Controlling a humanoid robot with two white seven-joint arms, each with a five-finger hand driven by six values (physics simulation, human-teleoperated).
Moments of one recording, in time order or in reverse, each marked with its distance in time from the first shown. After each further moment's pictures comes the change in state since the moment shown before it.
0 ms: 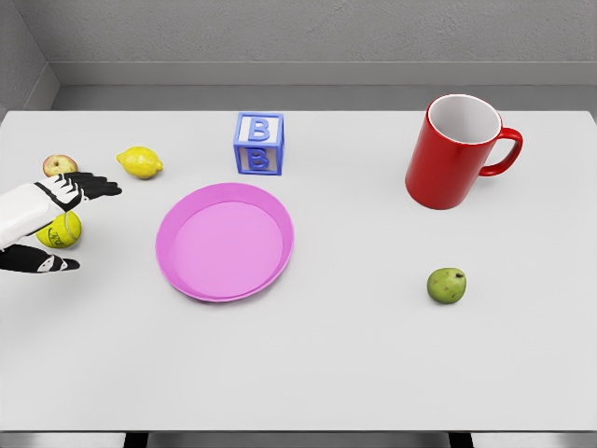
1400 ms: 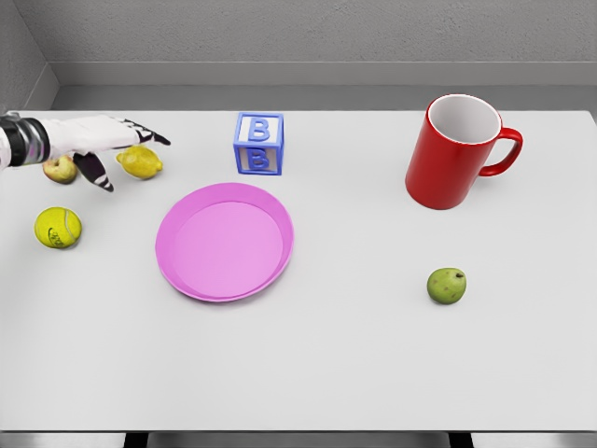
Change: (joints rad) left arm -0.927 -0.480 -0.455 0.817 -0.450 -0.002 -0.432; right arm -0.002 0.000 0.001 -0.001 0.000 0.000 0.000
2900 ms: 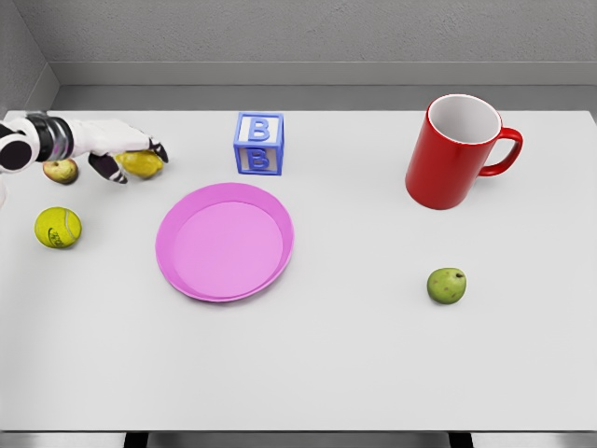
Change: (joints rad) left arm -0.066 -0.102 -0.001 0.144 -0.187 0.001 0.000; right arm 0.000 0.000 0.000 0.000 0.000 0.000 0.000
